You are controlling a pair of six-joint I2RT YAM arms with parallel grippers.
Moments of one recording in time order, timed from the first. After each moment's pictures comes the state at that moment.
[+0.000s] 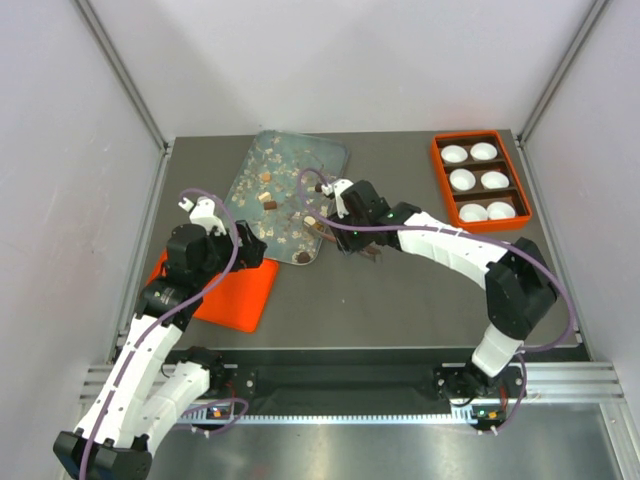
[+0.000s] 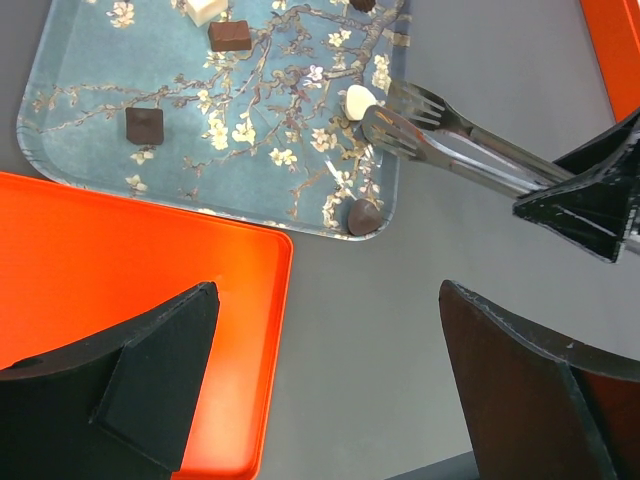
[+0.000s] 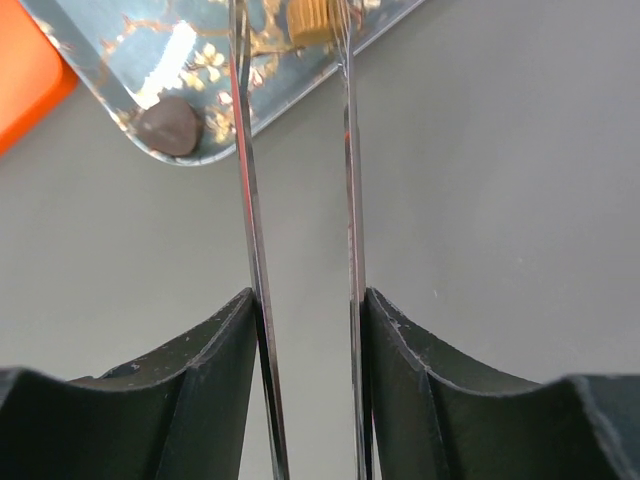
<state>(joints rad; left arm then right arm) -0.28 0.72 0.76 -0.49 0.05 -0.38 0.77 1.68 1.28 -0.46 0.03 0.10</state>
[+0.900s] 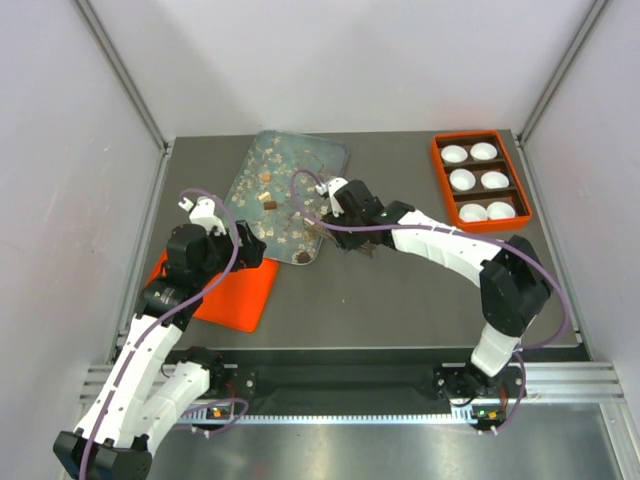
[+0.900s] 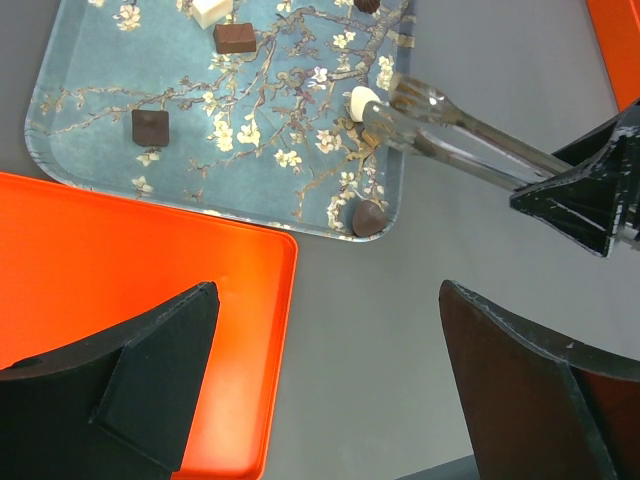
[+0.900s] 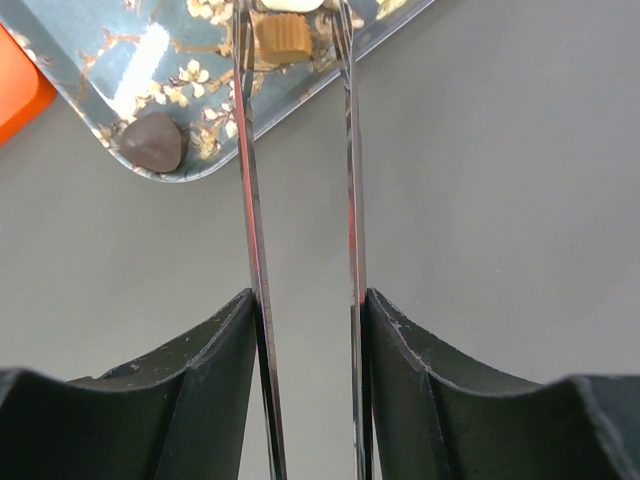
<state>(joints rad) -0.28 0.72 0.76 -0.49 0.04 -0.37 0.79 1.72 1.33 -0.47 0.09 0.07</state>
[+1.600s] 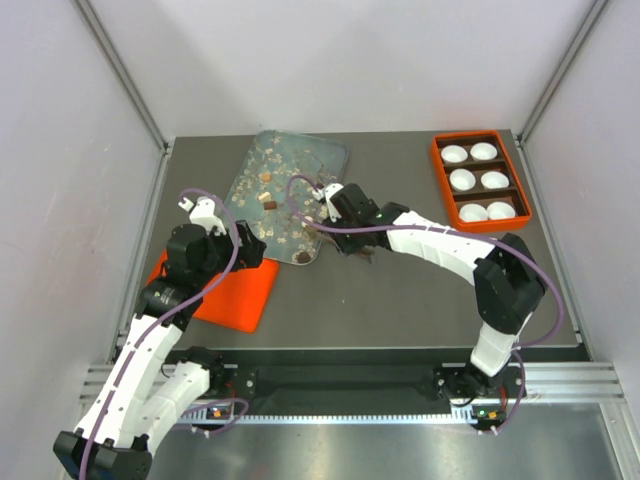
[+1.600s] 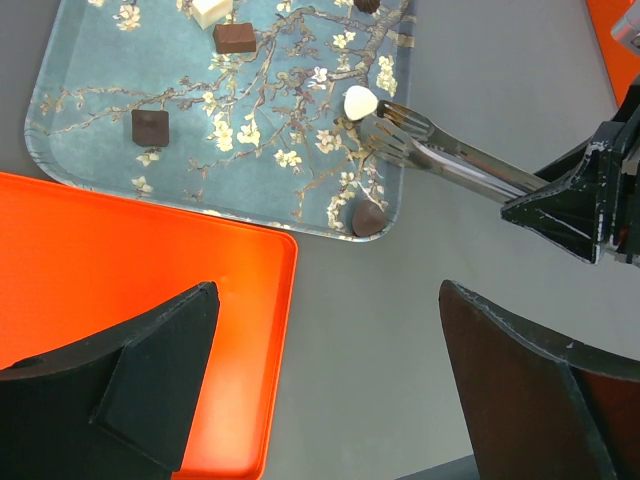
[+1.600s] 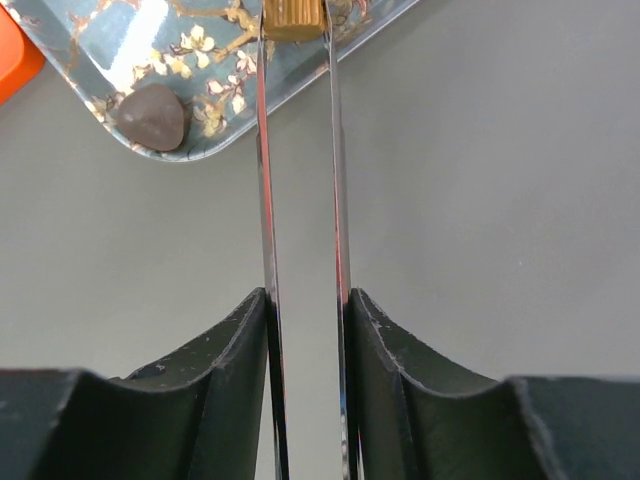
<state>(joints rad) -0.28 0.72 0.76 -0.49 0.04 -0.37 0.80 1.75 1.33 -0.49 0.09 0.07</state>
